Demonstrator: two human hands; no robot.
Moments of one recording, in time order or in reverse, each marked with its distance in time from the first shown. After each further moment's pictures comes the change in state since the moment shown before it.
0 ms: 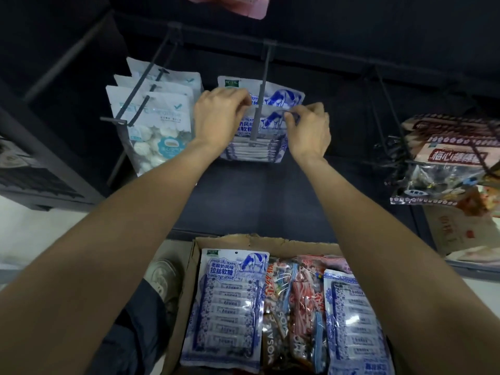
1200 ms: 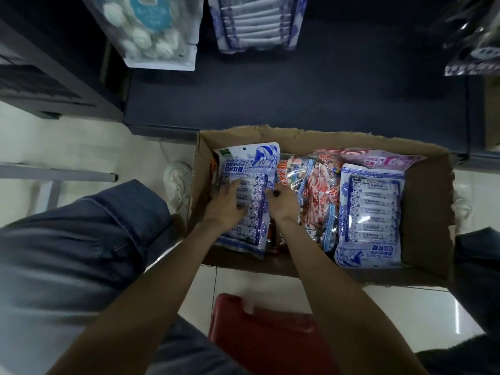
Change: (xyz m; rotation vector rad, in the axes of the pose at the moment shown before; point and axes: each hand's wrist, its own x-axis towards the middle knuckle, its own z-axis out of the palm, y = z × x) left_hand -0.359 0.057 0.000 -0.223 -1.185 -0.639; right_hand -0.311 0.105 0.086 0.239 -0.706 0.612
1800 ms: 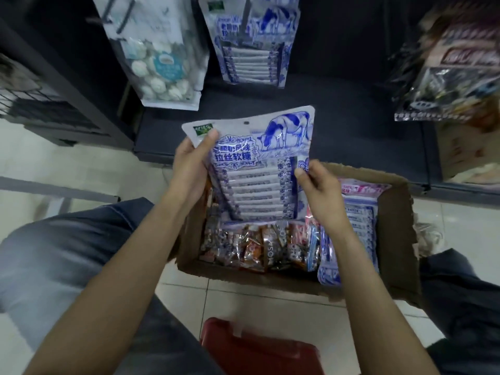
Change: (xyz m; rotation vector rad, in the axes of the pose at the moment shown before) left_hand -0.062 0.093 -0.147 -1.486 0.358 0.268; right_hand -0.058 -0.041 -0.142 0.262 0.087 -0.567
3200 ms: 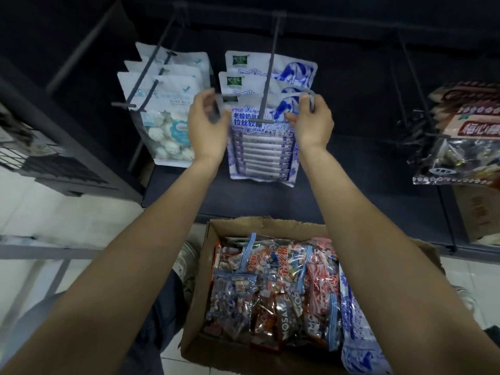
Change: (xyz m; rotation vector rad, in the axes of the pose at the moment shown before) left_hand 0.171 0.058 0.037 0.622 0.264 0.481; right_hand 0.220 -0.110 0.041 0.255 0.406 0.015
